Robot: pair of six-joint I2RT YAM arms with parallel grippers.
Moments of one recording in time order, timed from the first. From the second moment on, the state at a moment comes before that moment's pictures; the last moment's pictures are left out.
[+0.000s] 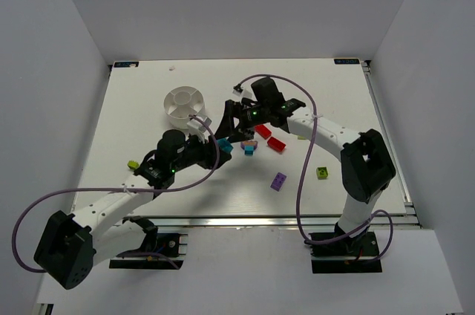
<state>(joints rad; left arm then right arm) -0.57 1.02 0.52 0.17 0.34 -0.38 0.67 1.78 1.38 -0.30 -0.75 0.67</state>
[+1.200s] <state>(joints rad) -0.59 1.08 0.60 0.06 0.23 -0.23 0.70 1.79 1.40 -0.36 -0.67 0.61</state>
